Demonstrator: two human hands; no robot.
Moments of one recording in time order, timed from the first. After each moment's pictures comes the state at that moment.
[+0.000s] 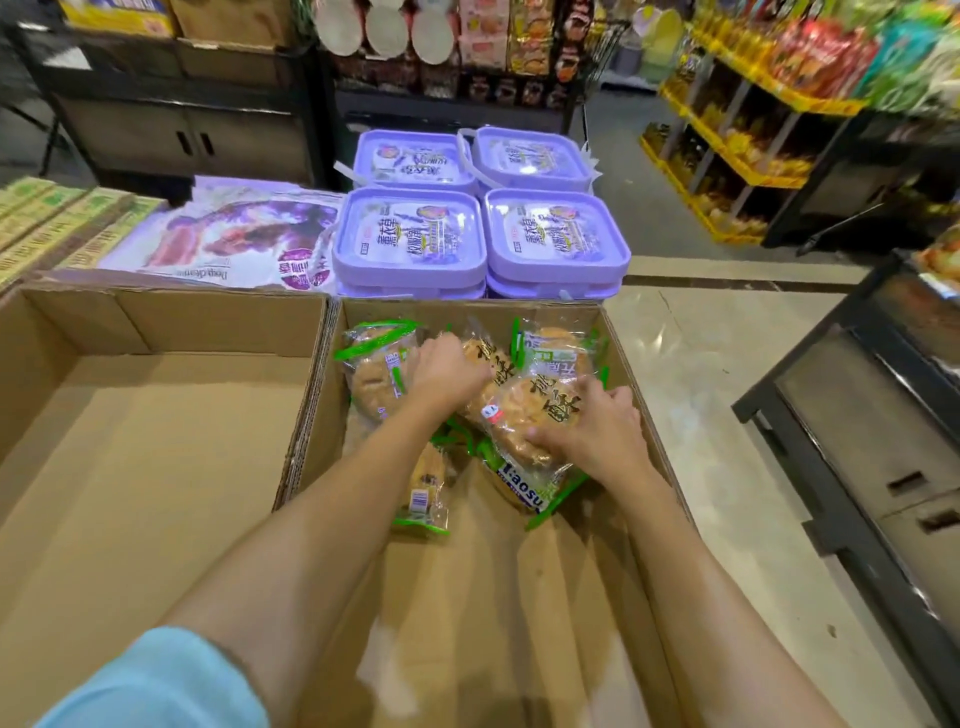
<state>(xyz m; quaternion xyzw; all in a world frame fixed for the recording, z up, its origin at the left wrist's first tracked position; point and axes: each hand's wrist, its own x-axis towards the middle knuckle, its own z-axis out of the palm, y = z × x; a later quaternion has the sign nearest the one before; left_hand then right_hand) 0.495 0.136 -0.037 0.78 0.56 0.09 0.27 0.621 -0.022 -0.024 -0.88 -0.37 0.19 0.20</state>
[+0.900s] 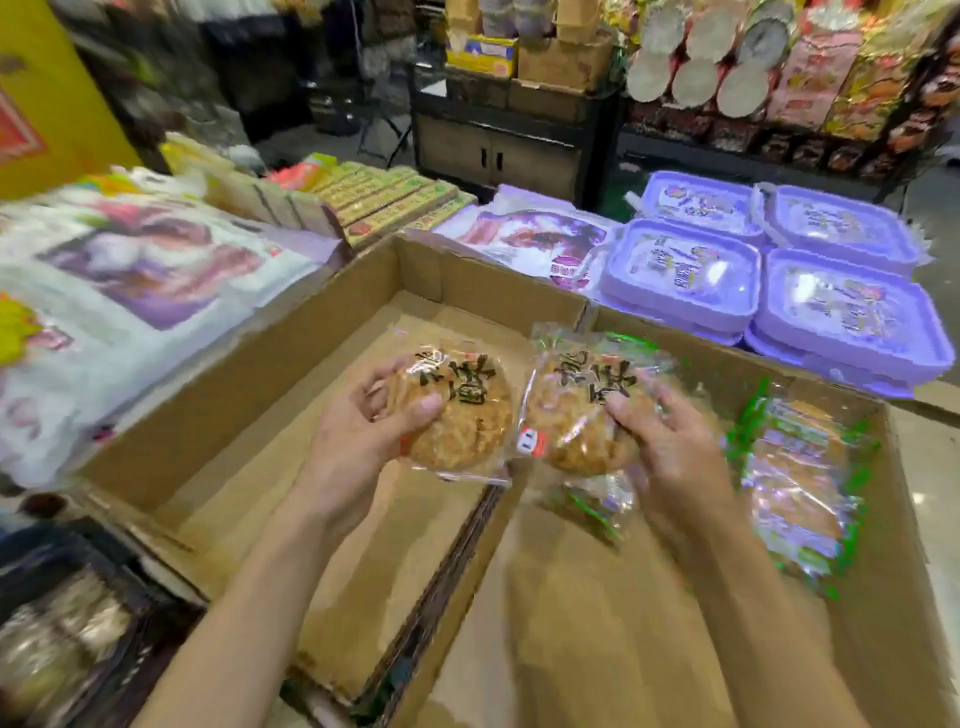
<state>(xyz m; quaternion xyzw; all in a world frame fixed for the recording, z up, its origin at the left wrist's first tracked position) 0.206 -0.026 0.033 0.37 0.49 0.58 0.54 0.460 -0.009 0.029 -0.45 -0.32 0.59 0.58</state>
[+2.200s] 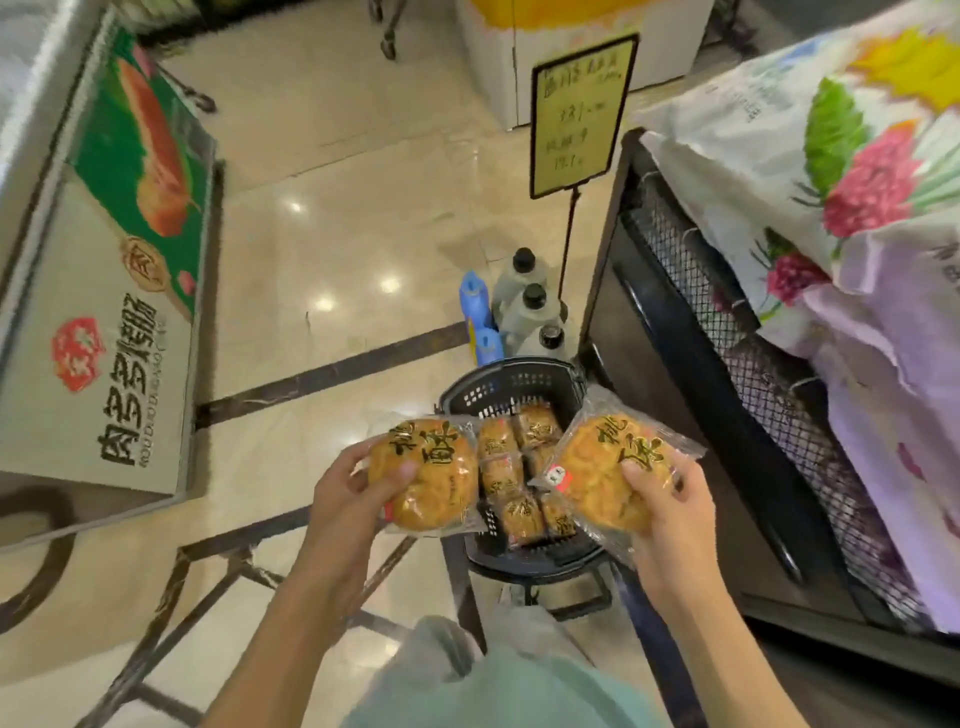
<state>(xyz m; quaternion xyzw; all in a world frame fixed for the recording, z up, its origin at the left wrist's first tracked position) -0.559 -0.352 -0.103 -0.06 0.72 0.62 0.31 -0.374 -0.147 -0.148 -0.48 -0.34 0.77 0.25</state>
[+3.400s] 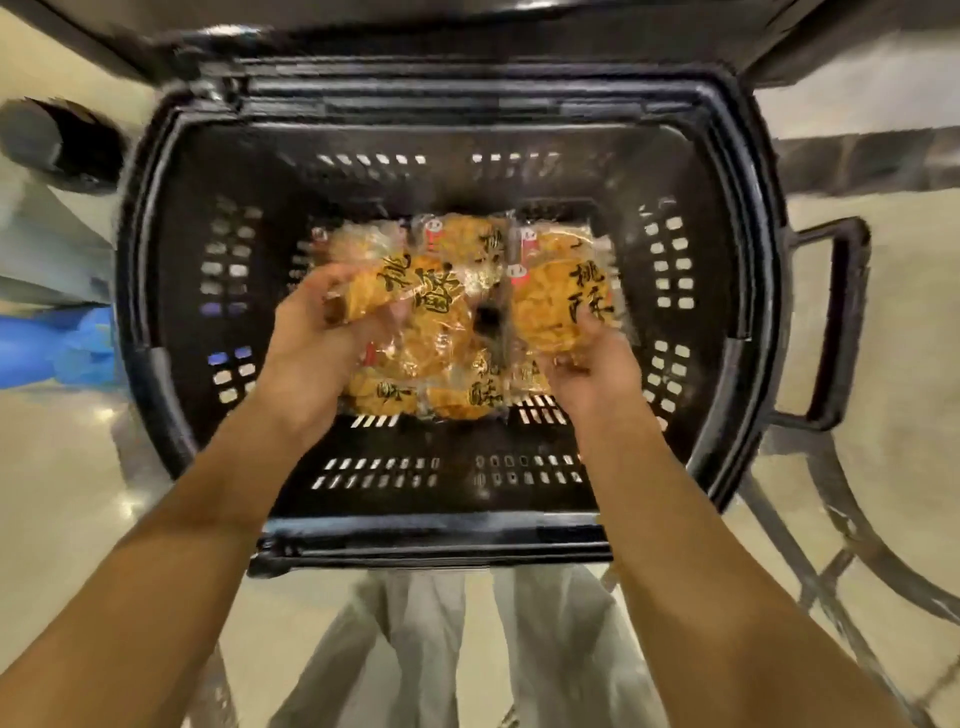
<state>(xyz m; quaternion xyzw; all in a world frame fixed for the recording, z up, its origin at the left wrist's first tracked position) -0.751 -0.089 -0.648 0.41 0.63 0.10 0.66 -0.553 -0.198 -0.680 -0.54 0.44 0.45 0.55</state>
